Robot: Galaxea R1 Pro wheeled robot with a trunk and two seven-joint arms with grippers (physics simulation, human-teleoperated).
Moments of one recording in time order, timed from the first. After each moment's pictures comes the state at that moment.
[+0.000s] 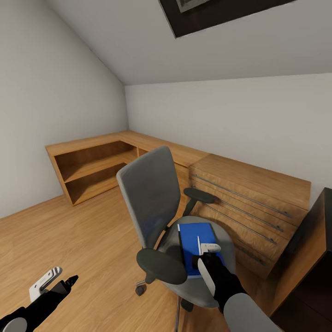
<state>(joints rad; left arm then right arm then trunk) 0.04 0.11 0.28 -1.61 0.88 0.63 0.38 -0.61 0.17 0.03 -0.65 -0.07 0.57 -0.30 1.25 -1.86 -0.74</state>
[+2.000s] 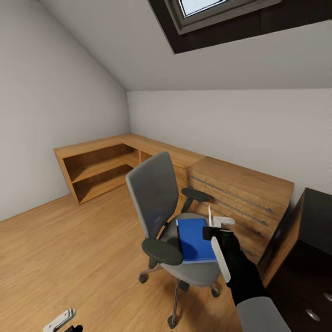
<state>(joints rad) 0.04 0.11 0.13 -1.20 0.67 0.50 0.37 -0.55 0.13 0.02 -1.17 -0.07 0.74 -0.30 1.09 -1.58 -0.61</state>
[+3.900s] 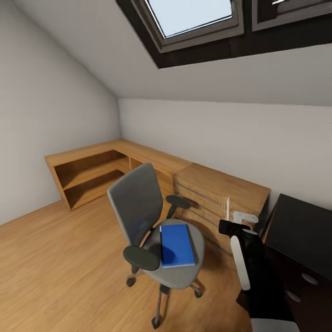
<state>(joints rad) 0.04 0.04 -0.05 -0.58 0.41 0.00 0.38 -0.46 0.13 -0.09 -1.51 -0.07 0.82 -0.31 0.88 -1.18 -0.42</state>
